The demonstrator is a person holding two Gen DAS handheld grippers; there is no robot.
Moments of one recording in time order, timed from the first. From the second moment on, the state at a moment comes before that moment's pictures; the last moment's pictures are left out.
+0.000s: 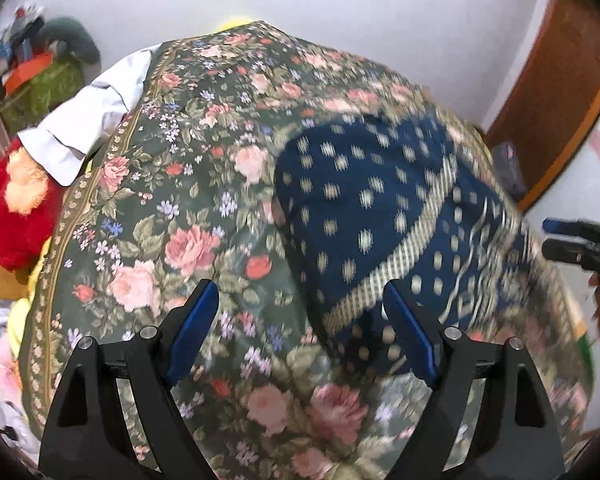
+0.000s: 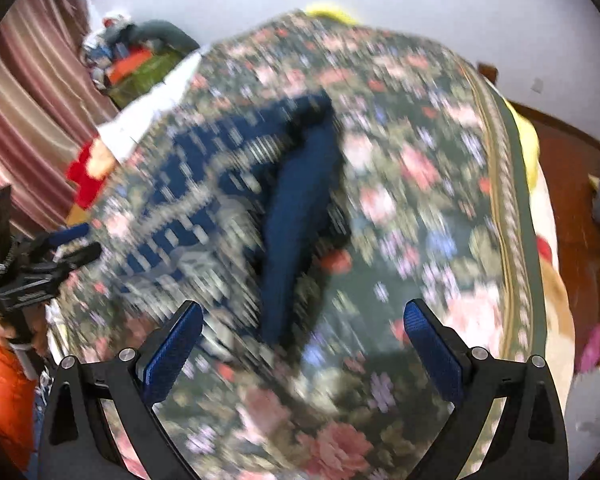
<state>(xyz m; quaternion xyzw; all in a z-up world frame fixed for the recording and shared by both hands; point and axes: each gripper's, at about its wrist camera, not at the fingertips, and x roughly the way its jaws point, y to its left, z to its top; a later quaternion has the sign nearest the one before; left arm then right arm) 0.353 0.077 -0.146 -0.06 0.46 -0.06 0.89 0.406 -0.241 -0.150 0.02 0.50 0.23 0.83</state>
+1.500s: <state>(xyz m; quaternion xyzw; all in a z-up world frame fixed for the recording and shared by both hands) 0.425 0.078 -0.150 -0.21 0.43 -0.20 0.85 0.473 -0.175 -0.182 0.13 0.51 0.36 0.77</state>
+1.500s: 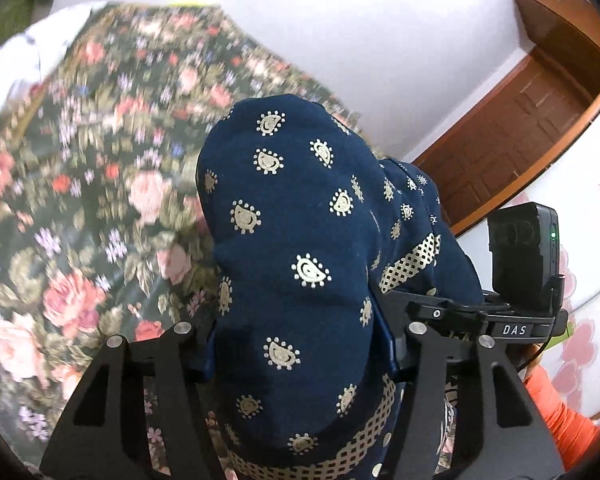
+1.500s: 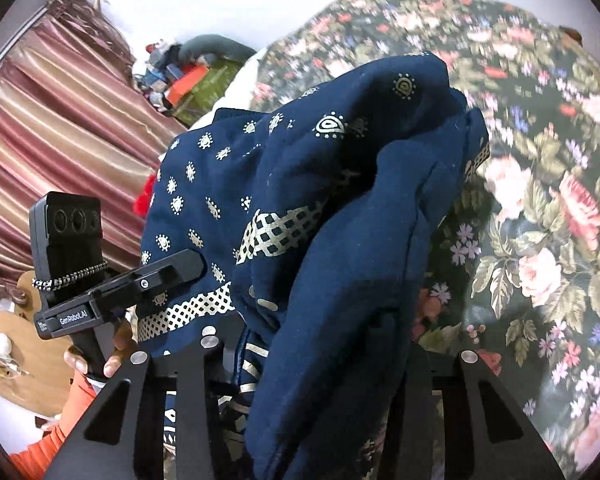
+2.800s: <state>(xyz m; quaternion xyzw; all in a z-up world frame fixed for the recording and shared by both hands) 0.315 0.209 -0.220 -0.28 0.48 -0.11 0.82 0.370 -0.034 -0.240 0.11 0.60 0.35 0.71</state>
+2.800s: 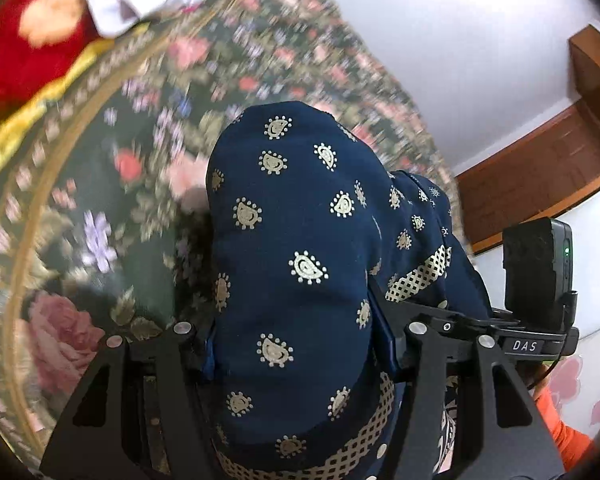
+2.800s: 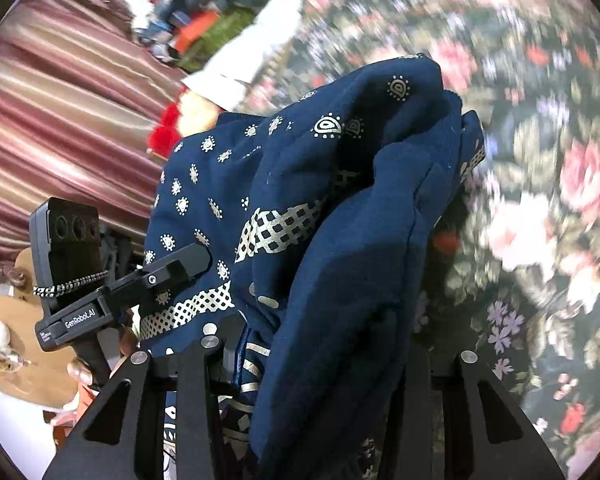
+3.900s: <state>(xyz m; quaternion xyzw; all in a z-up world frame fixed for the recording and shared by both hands) 0.204 0.130 -0.210 0.01 0.47 -0.05 0.88 0.294 -0.072 -0.227 -0.15 0.55 0.34 0.75</state>
